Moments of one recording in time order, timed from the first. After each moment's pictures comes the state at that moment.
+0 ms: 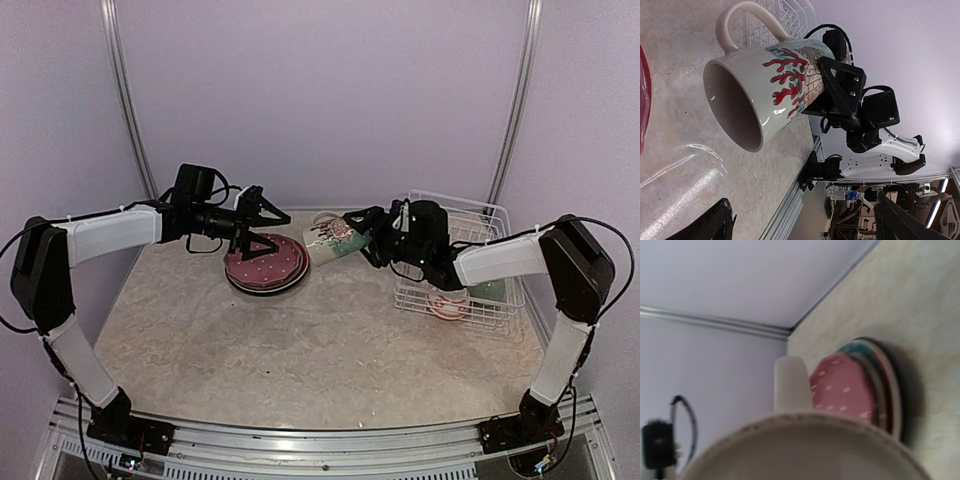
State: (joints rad) left arm -0.42 1.69 1.27 -0.12 0.96 -0.82; right arm 0.62 1.78 1.01 0.60 -0.20 1.24
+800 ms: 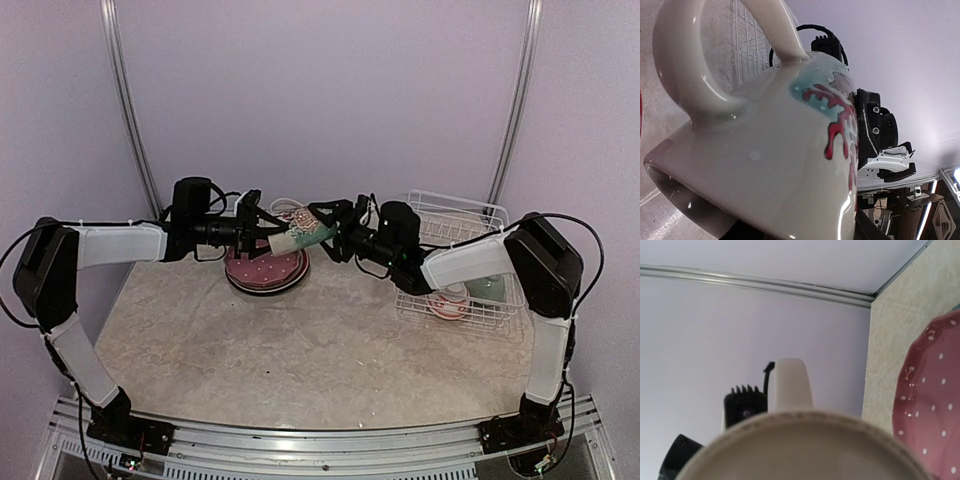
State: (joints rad) left arm -0.42 1.71 1.11 0.27 0.97 -1.00; right arm 0.75 1.97 1.19 0.84 -0.22 1.40
